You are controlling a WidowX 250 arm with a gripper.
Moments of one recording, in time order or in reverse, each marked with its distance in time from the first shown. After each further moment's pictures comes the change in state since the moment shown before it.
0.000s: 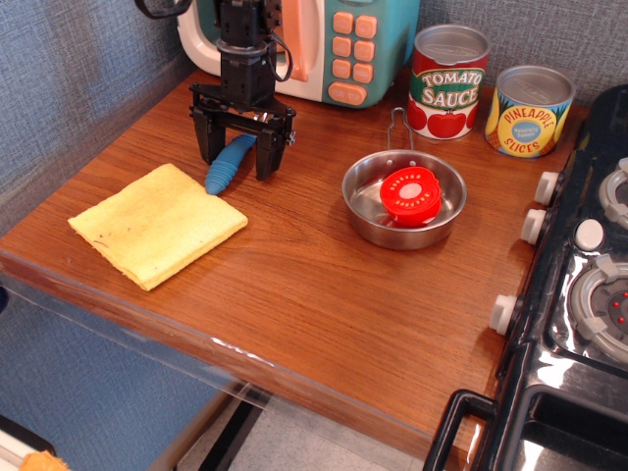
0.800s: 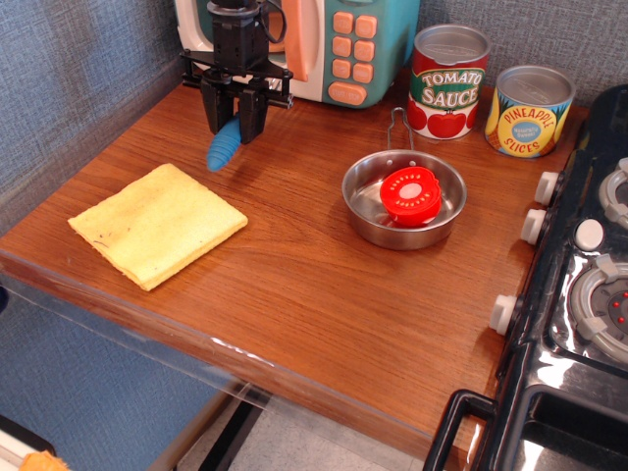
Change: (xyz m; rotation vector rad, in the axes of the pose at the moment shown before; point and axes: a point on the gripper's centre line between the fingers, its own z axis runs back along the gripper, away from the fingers) arm 0.009 0.009 0.020 -0.003 -0.015 0.072
